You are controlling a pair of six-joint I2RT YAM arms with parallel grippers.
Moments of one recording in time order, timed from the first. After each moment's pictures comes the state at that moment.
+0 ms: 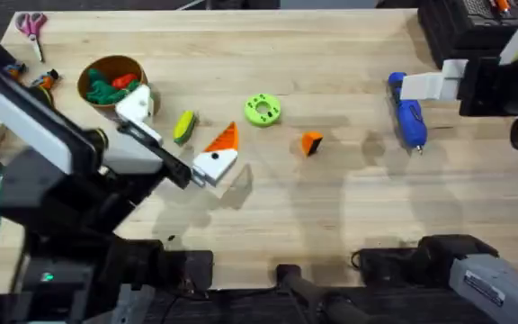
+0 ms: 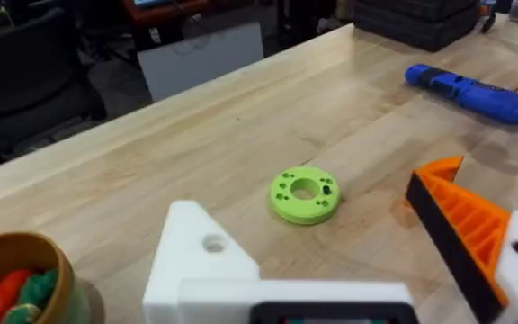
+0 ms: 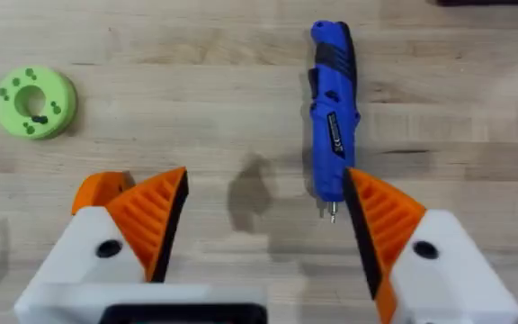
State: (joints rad) left arm 0.00 0.25 0.24 -0.17 0.60 0.17; right arm -0.01 0.96 1.06 -1.01 -0.01 0.02
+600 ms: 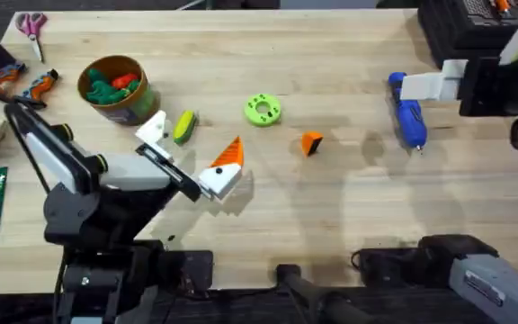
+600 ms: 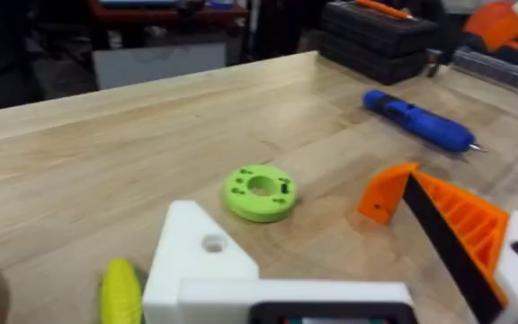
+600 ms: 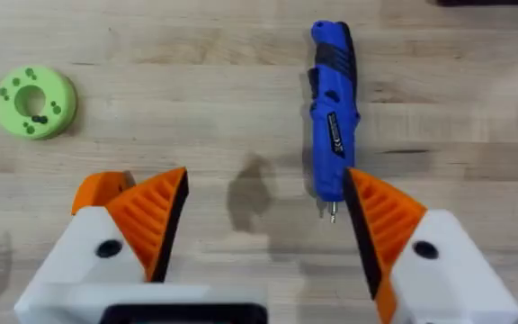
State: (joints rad) left arm 0.00 0.00 0.02 -0.07 0.67 -0.09; right arm -0.01 0.96 1.06 -1.01 -0.01 0.02
